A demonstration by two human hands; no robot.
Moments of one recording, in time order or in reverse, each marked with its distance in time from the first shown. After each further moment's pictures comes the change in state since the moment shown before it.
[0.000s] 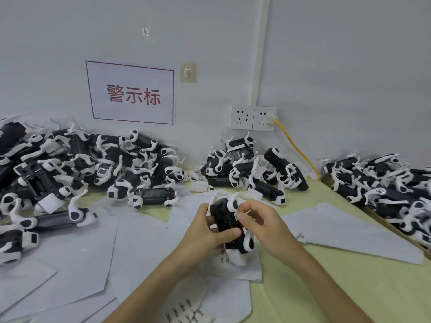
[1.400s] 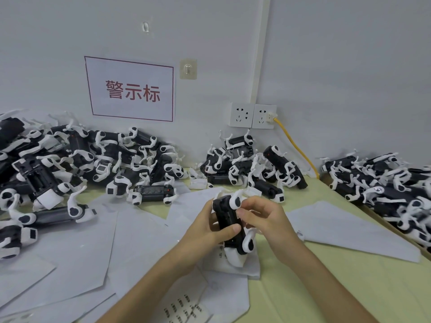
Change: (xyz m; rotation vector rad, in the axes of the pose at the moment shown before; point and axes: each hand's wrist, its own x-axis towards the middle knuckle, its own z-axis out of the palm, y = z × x) left_hand -0.007 0.002 -0.002 0.132 -0.104 0.070; right_hand 0.001 0.001 -0.001 0.328 0.069 0.084
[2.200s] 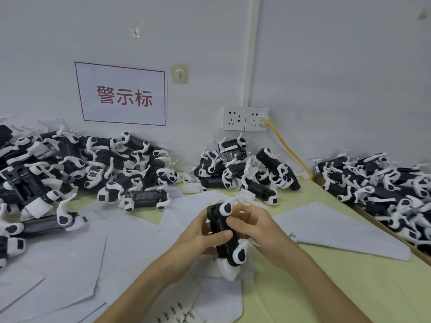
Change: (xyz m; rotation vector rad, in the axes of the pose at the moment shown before) left_hand 0.000 0.000 -0.002 -0.048 -0.074 -0.069; right_hand 0.001 0.005 -0.003 0.191 -0.165 0.156
